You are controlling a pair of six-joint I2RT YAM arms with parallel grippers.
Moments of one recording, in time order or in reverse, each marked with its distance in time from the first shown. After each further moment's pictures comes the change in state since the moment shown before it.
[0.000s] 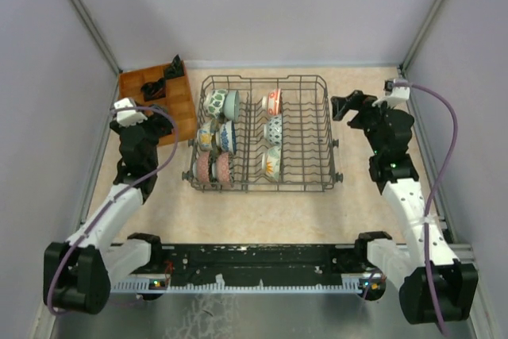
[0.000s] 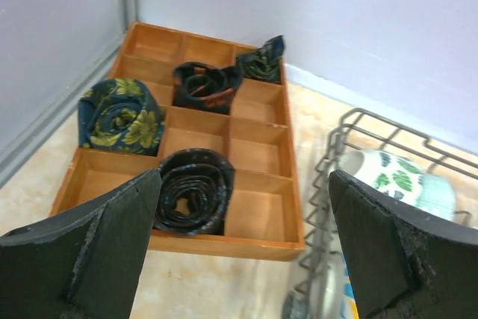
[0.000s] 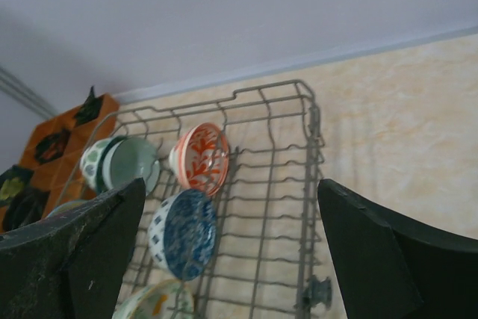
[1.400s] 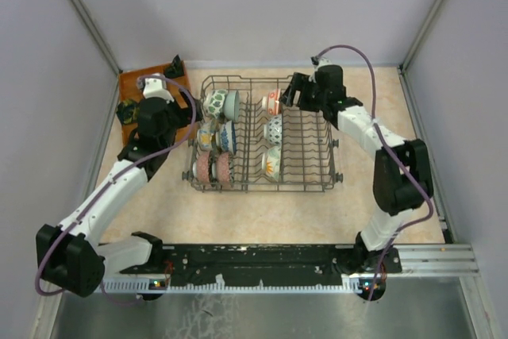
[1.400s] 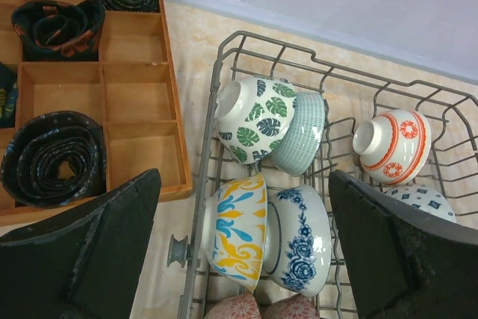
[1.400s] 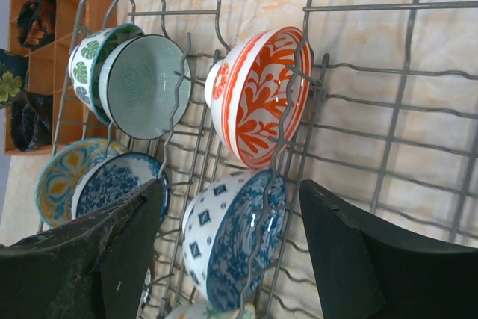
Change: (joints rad) left arm -0.193 0.090 0.354 -0.496 0.145 -0.133; right arm 0.236 0.722 0.521 -0.257 -0.158 0.093
